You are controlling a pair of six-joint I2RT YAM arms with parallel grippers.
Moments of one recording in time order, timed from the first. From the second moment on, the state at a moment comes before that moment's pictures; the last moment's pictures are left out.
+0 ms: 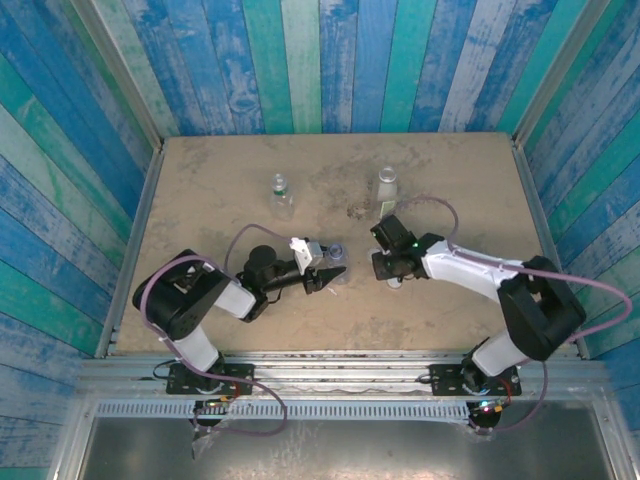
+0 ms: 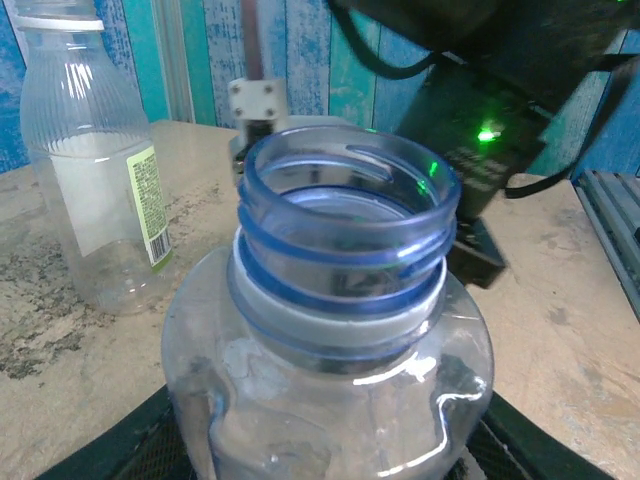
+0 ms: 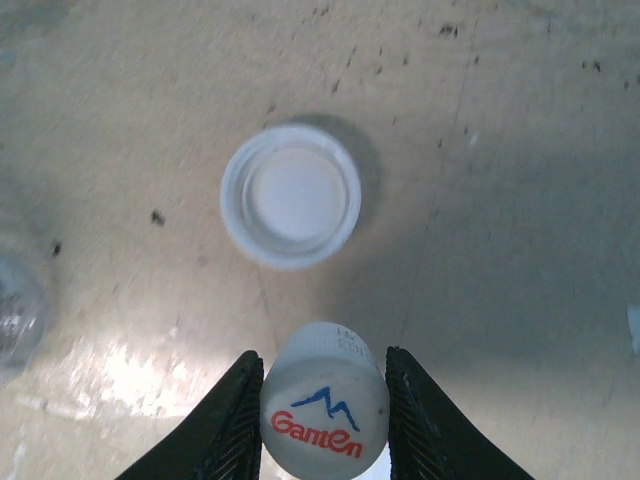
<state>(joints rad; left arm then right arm) -0.62 1.67 0.31 1.27 0.60 0.03 0.64 1.56 0.85 -0.46 0.13 0.40</state>
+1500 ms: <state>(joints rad) -0.62 1.58 0.37 1.03 0.64 0.06 0.49 1.64 0.87 -0.39 0.10 0.28</state>
